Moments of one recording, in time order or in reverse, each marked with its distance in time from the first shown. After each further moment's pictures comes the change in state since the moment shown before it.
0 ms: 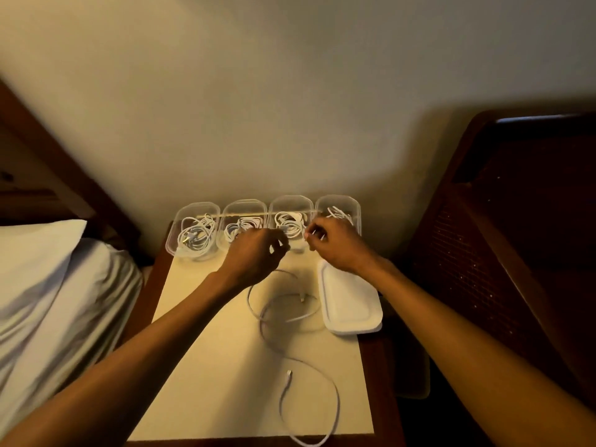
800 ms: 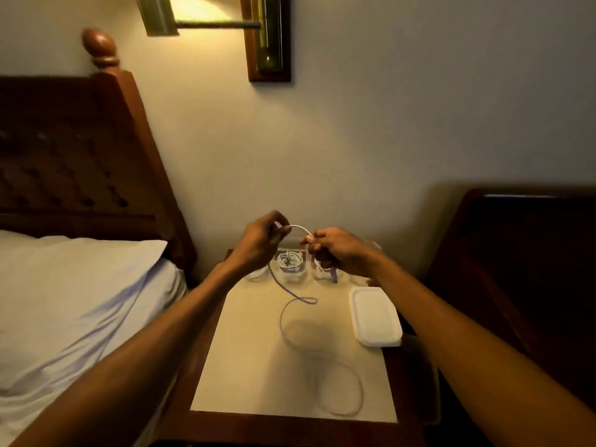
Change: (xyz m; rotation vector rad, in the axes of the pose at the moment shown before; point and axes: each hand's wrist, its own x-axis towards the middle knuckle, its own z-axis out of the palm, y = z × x) left_hand -0.060 -0.001 -0.165 -0.426 0.248 -0.095; right_hand -0.038 -0.194 -0.031 0.723 -0.347 0.236
